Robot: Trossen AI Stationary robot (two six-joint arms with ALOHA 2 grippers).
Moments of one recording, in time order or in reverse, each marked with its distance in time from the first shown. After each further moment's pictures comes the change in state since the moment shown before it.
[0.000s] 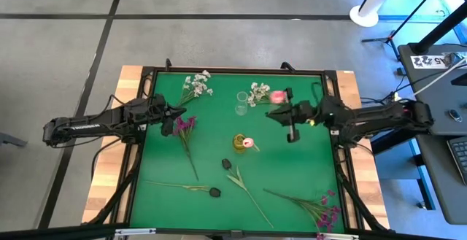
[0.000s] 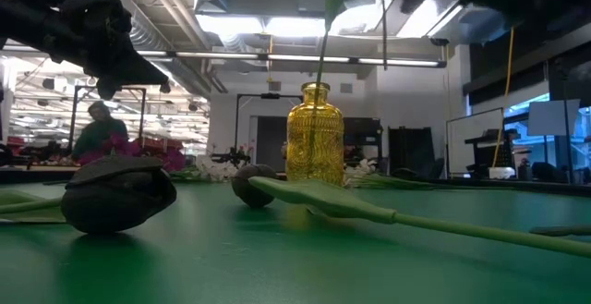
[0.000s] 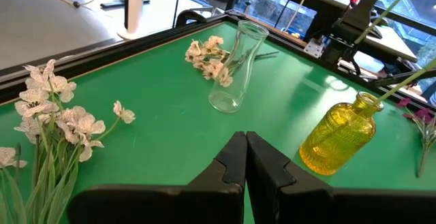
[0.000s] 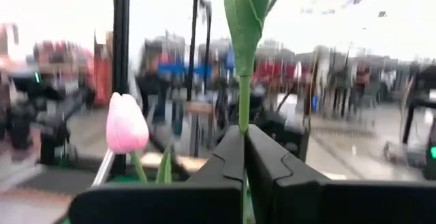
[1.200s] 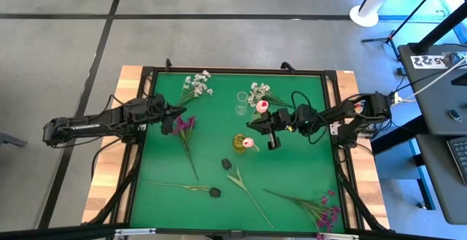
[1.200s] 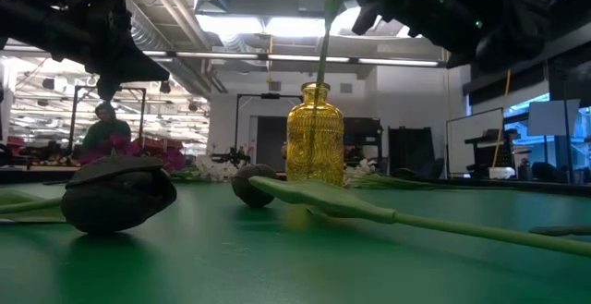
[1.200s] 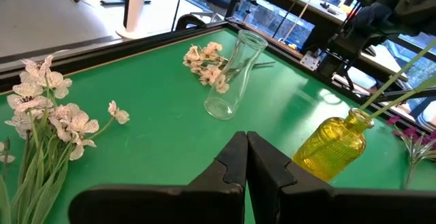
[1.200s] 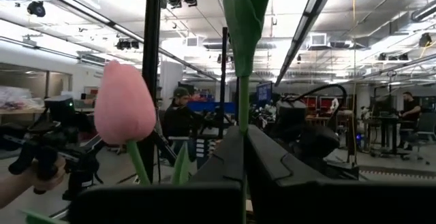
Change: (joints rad) left arm 0.000 0.000 0.000 0.026 -0.004 -0.069; right arm 0.031 0.569 0.100 0.611 -0.069 0.101
